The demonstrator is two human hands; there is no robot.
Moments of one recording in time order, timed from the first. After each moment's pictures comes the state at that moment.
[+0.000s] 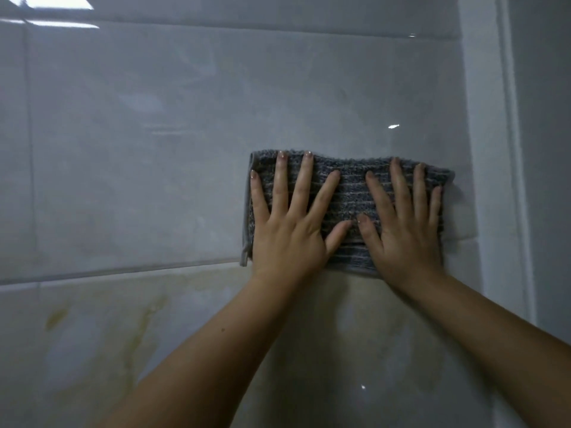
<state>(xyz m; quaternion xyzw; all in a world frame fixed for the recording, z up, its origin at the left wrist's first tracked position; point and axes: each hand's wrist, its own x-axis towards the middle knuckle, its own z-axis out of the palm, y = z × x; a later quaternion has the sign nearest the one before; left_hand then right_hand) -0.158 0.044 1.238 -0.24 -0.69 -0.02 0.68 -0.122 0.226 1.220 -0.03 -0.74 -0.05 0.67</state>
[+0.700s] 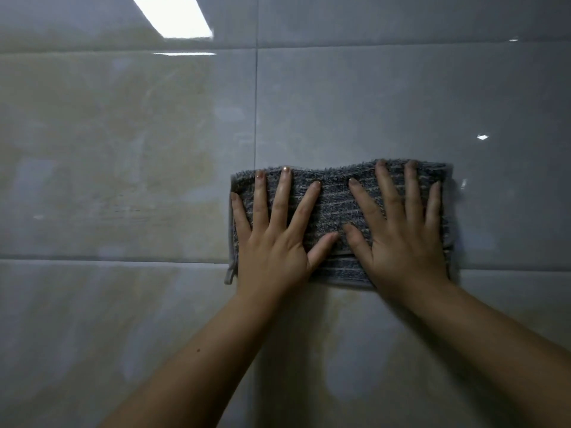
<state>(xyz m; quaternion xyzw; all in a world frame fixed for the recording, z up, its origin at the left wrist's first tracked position) -0.197 -0.198 1.226 -0.16 -0.70 -0.04 0.70 -0.162 -0.012 1.240 0.06 -0.72 -0.10 0.68</state>
